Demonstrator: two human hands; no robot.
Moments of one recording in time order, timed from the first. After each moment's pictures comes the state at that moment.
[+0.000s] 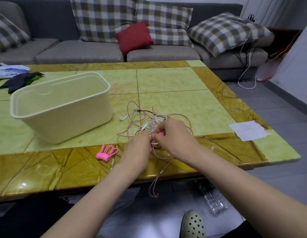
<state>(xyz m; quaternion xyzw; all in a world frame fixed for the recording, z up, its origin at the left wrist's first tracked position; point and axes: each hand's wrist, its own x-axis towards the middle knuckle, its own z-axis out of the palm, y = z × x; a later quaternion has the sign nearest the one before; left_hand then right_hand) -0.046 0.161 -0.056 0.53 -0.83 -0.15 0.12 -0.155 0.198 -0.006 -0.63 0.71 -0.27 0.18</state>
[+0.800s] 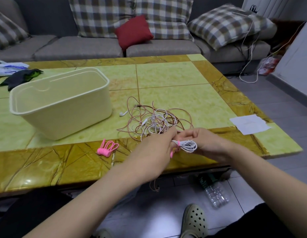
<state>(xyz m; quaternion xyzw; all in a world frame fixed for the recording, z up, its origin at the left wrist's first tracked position) -0.053 0.205 -0.010 0.38 -0.88 -0.23 0.13 -0.223 0.224 -0.032 -0.43 0.56 -0.36 0.60</state>
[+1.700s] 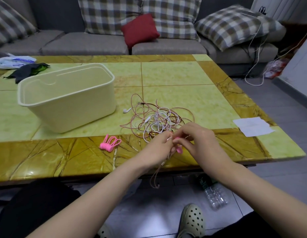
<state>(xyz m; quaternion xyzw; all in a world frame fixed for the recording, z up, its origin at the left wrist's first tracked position) -0.068 0.188 -0.054 0.39 -0.71 -0.56 0.20 -0.199 0.239 -0.039 -0.72 0.59 -0.36 0.09</state>
